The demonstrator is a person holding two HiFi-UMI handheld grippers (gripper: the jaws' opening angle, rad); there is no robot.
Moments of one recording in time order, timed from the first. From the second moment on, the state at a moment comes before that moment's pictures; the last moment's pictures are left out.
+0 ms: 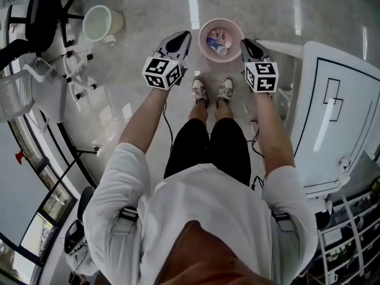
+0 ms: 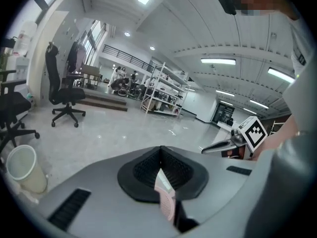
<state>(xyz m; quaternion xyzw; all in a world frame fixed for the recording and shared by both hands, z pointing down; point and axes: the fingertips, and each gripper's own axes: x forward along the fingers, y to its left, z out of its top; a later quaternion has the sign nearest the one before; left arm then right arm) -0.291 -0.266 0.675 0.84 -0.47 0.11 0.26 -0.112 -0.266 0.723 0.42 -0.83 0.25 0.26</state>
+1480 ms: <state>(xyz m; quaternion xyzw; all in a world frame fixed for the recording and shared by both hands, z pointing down) -0.242 -0.275 0.395 0.92 -0.36 0.02 0.14 -0.019 -0.209 0.383 0.60 -0.78 0.11 0.12</state>
